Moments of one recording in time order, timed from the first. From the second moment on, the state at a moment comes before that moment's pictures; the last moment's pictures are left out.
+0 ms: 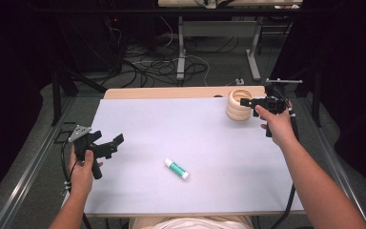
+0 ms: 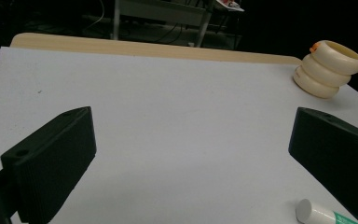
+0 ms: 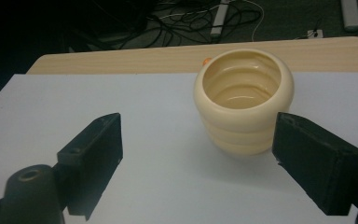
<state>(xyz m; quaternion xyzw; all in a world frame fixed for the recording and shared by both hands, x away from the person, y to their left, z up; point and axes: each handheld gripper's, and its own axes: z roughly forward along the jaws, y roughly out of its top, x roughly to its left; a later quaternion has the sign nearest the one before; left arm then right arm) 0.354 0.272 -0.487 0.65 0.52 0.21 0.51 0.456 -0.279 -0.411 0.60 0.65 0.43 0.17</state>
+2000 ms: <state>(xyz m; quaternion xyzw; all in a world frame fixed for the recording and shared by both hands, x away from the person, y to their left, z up) 0.351 0.272 -0.488 0.66 0.53 0.21 0.50 0.537 -0.315 -0.464 0.76 0.53 0.37 0.10</state>
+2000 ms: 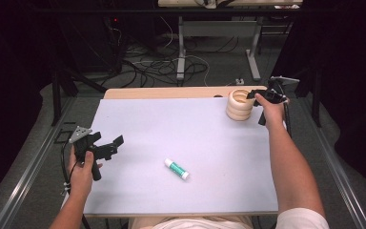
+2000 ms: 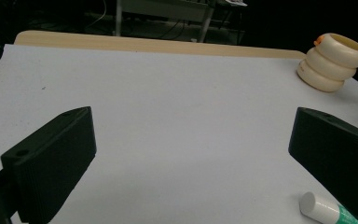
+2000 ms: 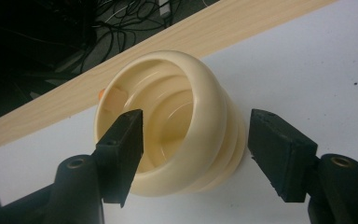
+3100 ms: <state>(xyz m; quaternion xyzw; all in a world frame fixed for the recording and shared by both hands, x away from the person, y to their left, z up) 0.351 0.273 -0.488 0.66 0.52 0.21 0.50 0.543 -0.314 -0.490 0.81 0.44 0.39 0.03</state>
